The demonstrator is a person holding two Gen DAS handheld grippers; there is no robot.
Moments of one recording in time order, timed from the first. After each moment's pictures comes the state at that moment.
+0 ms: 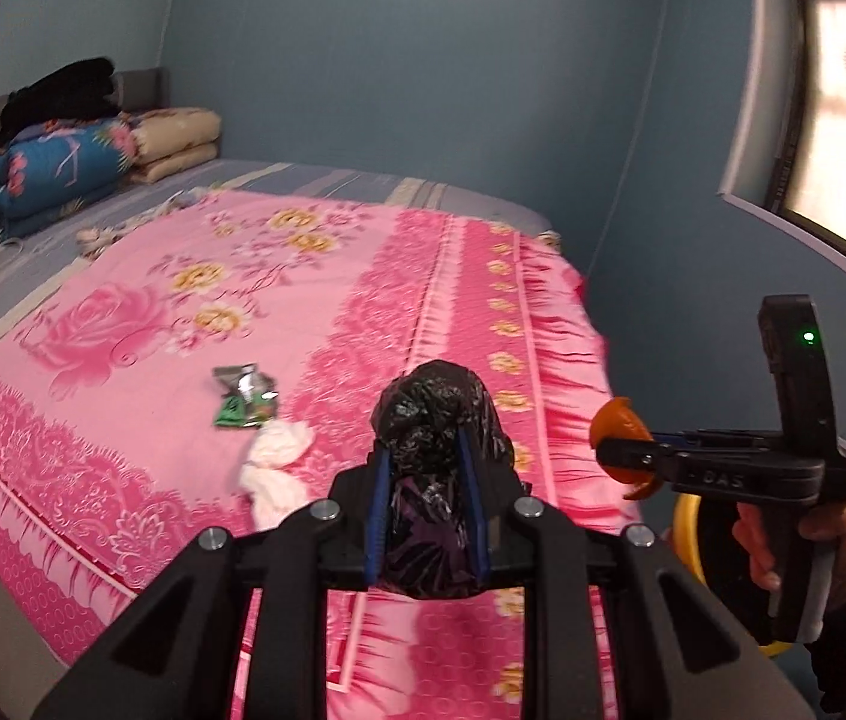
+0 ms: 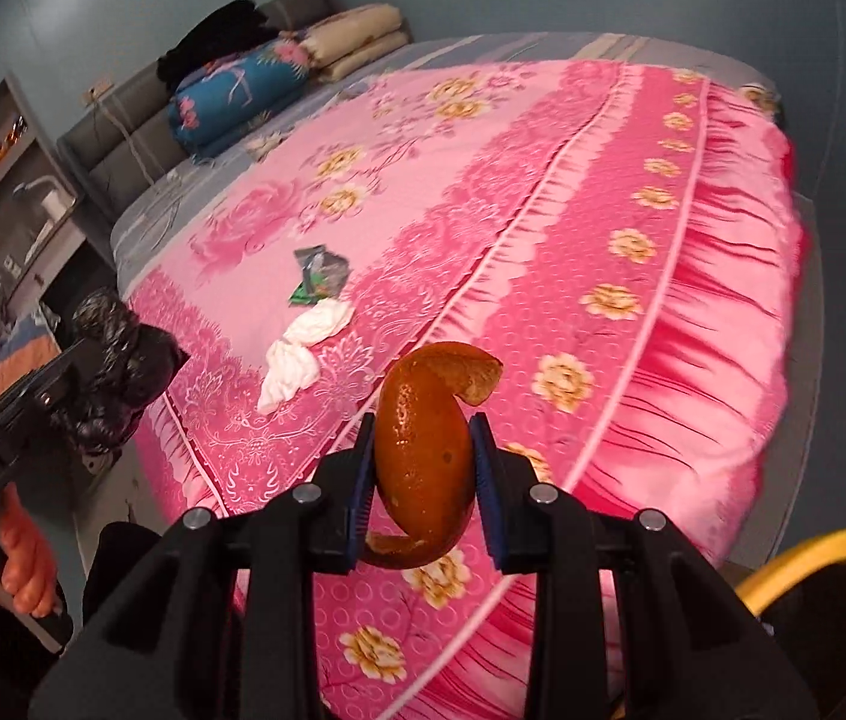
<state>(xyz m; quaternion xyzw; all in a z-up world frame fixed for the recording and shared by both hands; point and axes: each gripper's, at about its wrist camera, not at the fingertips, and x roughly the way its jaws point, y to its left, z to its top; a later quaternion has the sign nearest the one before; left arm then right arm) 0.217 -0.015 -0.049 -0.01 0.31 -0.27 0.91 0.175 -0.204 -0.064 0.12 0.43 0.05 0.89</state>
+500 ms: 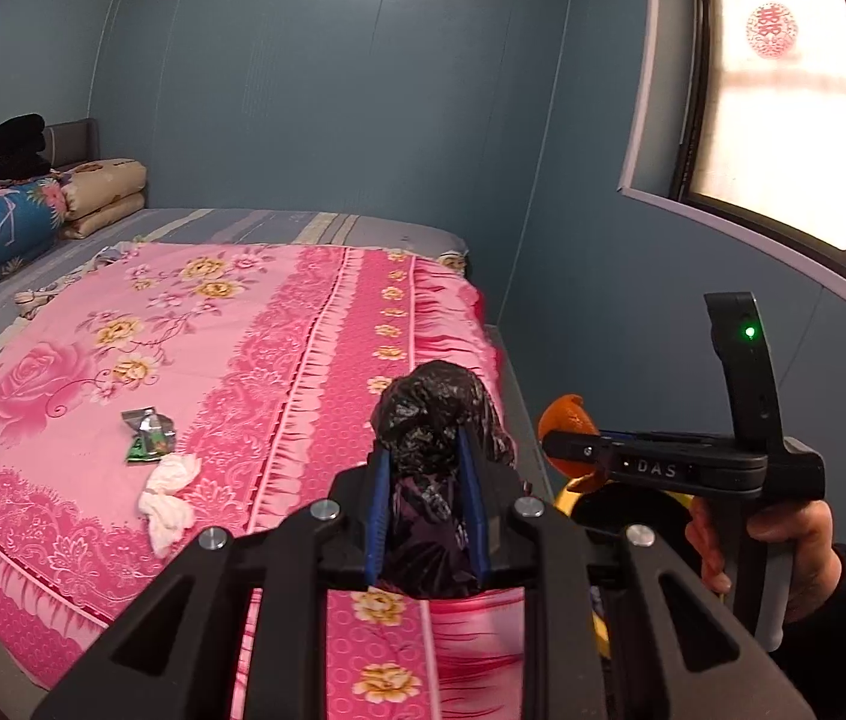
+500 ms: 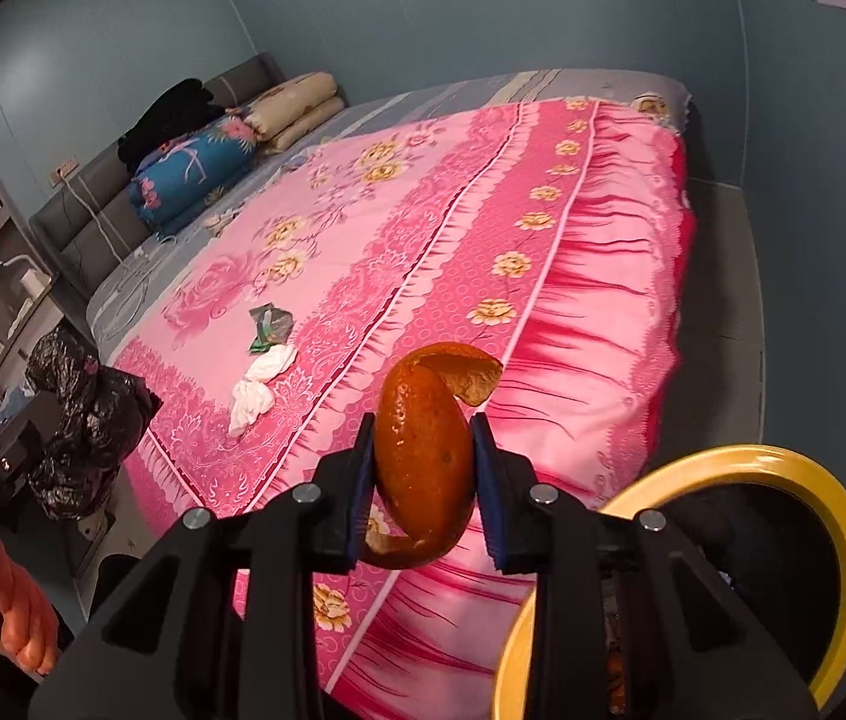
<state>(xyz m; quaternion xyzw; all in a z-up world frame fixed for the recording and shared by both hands) 0.137 -0.087 -0.012 0.00 0.26 -0.34 0.90 0.082 -0.273 -0.028 0.16 0.37 -0.02 0.91</state>
